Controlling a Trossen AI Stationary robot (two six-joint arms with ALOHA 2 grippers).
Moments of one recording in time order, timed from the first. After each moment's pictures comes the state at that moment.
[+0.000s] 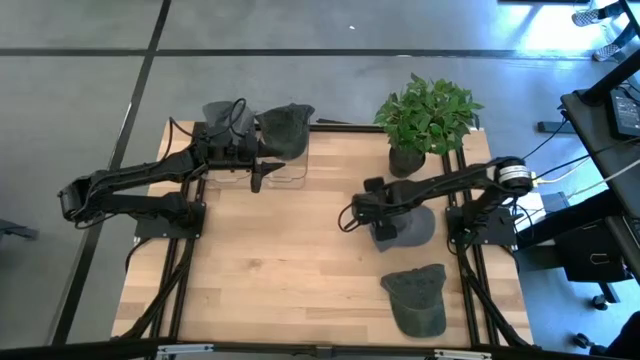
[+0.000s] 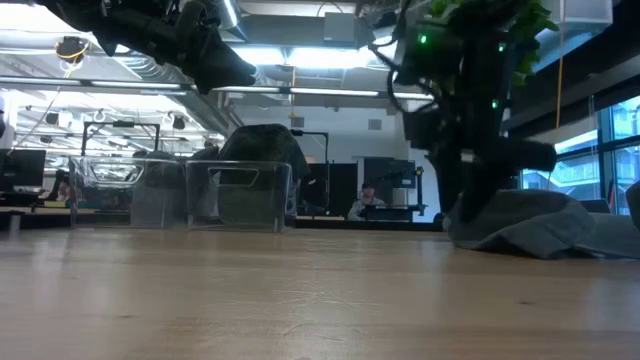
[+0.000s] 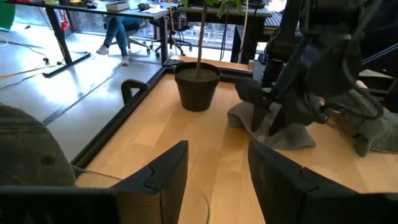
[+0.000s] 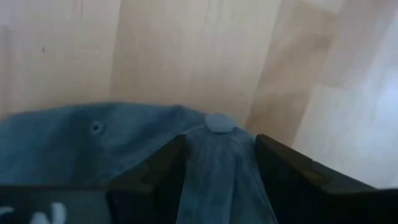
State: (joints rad) left arm 0.49 0.93 0.60 0.09 0.26 0.01; right arm 0.02 1.66 0.99 -0.73 0.27 -0.25
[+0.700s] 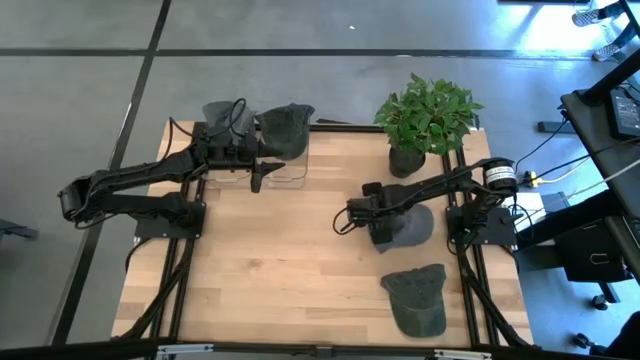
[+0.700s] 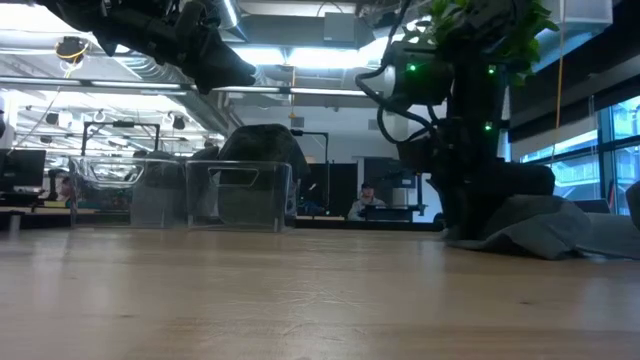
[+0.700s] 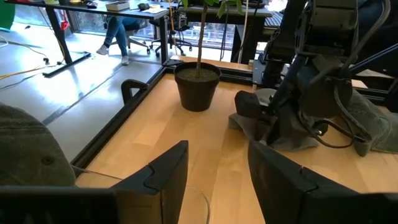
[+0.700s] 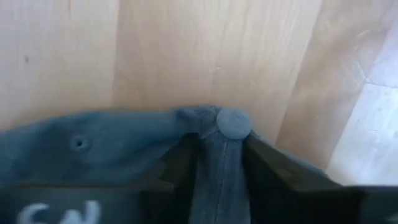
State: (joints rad) left arm 0.49 0.93 0.60 0.09 0.26 0.01; right arm 0.02 1.80 0.99 -0.70 0.23 -0.18
